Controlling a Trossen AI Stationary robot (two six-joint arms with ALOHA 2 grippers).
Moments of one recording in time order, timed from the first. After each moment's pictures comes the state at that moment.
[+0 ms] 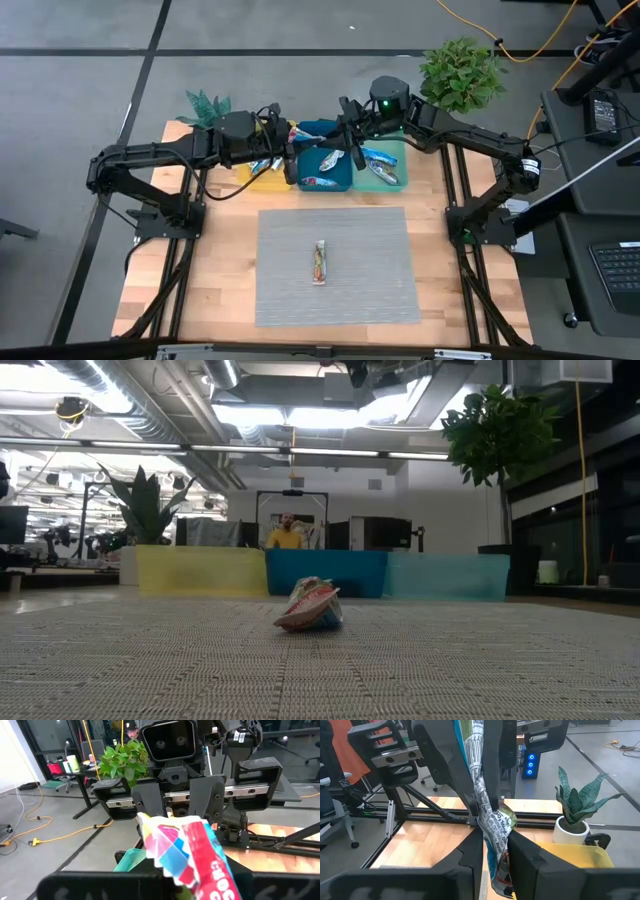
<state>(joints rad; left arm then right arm) 0.14 1.28 1.33 -0.18 -0.21 0.05 -0.36 1.58 1.59 -0.30 -0.54 -0.08</state>
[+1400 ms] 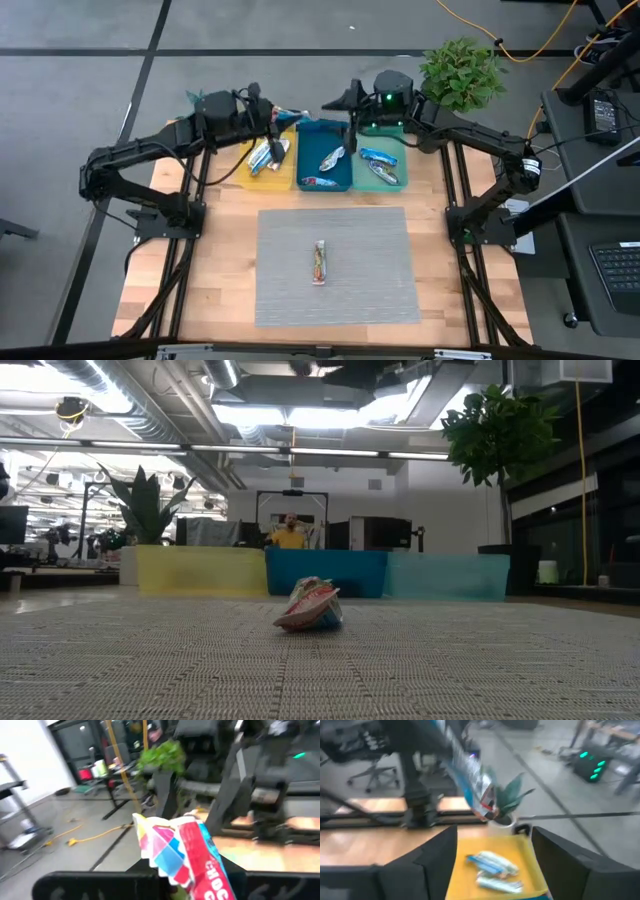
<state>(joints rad) 0.29 1.19 1.33 -0.25 -0.19 0.17 -0.41 1.57 1.59 -0.28 -0.25 -0.14</state>
